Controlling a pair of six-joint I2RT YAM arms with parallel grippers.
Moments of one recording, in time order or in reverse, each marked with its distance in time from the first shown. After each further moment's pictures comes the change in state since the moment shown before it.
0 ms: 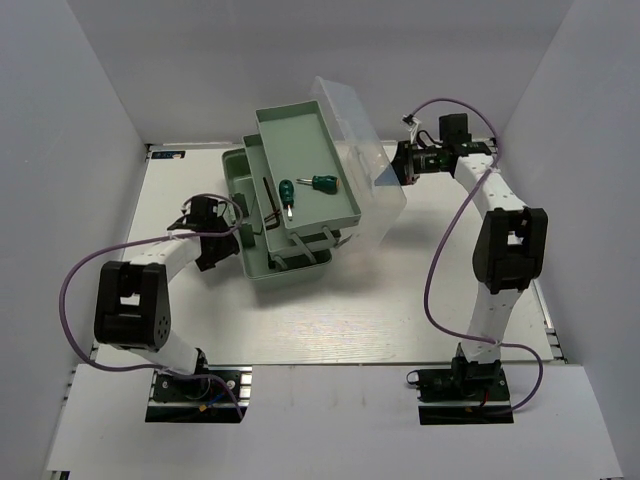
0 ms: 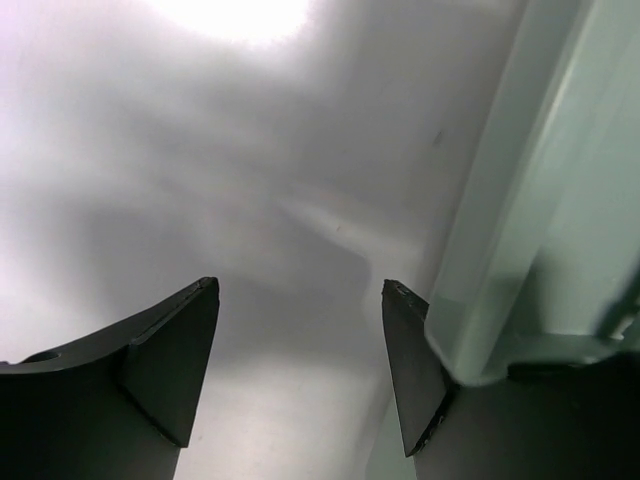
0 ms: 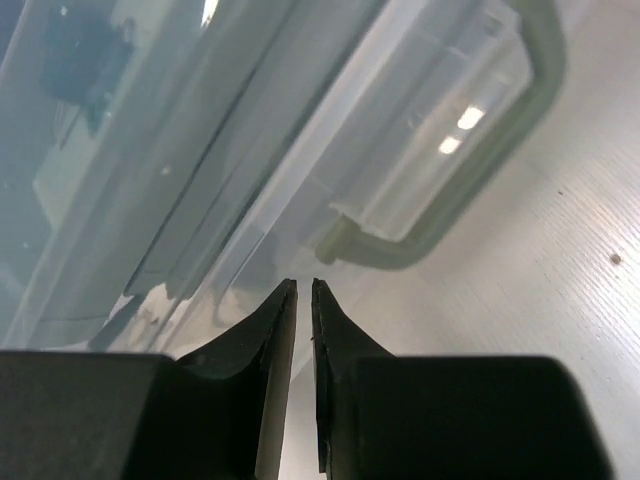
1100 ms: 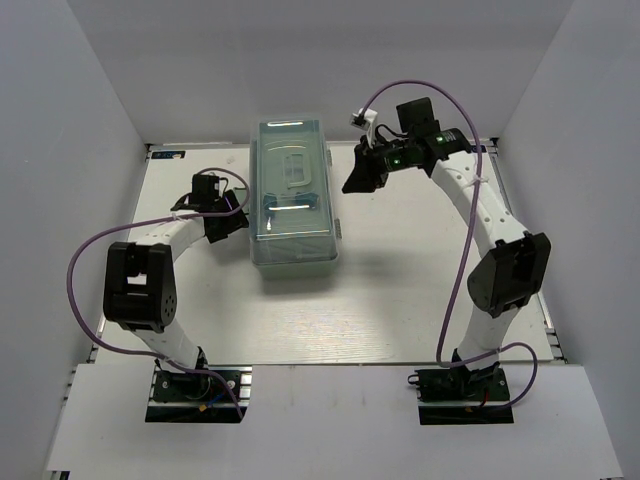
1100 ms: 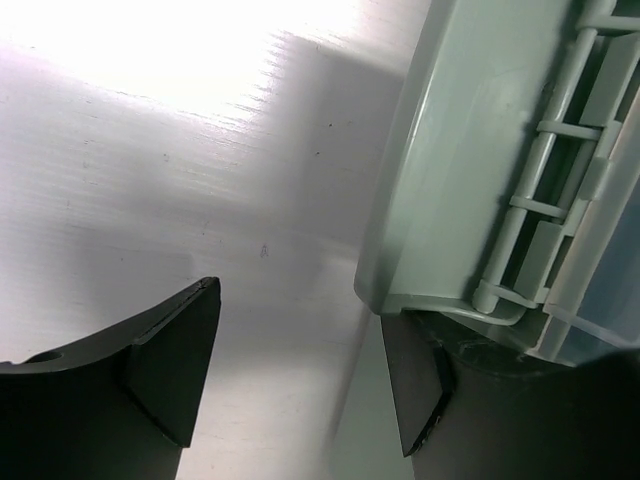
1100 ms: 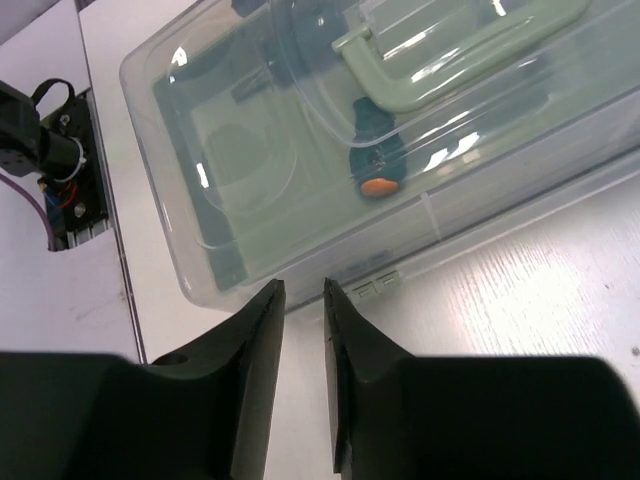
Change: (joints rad) left arm 0.001 0.146 0.207 0.093 0.150 0.085; right arm 0.285 -0.166 0.154 -0.269 0.235 -0.224
